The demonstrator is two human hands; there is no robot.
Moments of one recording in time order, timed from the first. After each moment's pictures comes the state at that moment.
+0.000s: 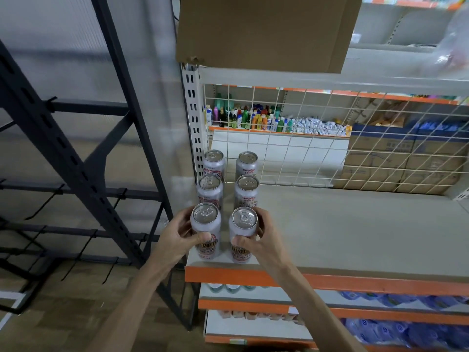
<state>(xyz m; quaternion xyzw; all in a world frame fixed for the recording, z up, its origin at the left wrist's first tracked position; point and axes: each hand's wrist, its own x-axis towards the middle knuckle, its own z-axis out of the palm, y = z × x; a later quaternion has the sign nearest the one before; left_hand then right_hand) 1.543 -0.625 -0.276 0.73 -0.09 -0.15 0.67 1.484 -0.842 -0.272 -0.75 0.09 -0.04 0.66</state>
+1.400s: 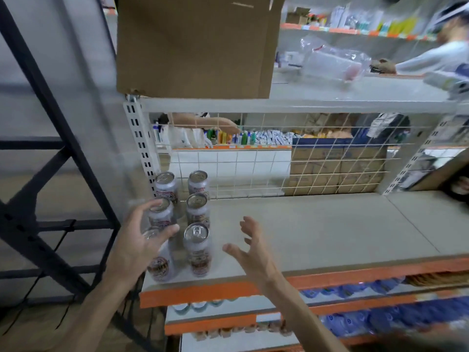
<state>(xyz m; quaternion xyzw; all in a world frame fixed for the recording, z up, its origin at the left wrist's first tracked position) 1.523 -0.672 -0.195 0.84 -0.13 0.02 0.52 1.443 -0.905 -0.235 -0.81 0.15 -0.06 0.57</state>
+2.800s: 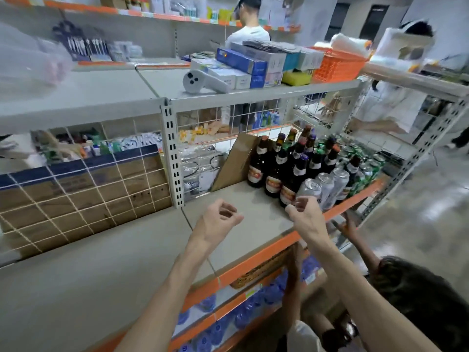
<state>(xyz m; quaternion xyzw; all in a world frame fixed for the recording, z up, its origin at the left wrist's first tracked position) 1.336 -1.462 -0.182 0.77 -0.34 -0.24 0.49 1.181 -1.630 -0.180 -0.73 0.50 -0.27 0.38</state>
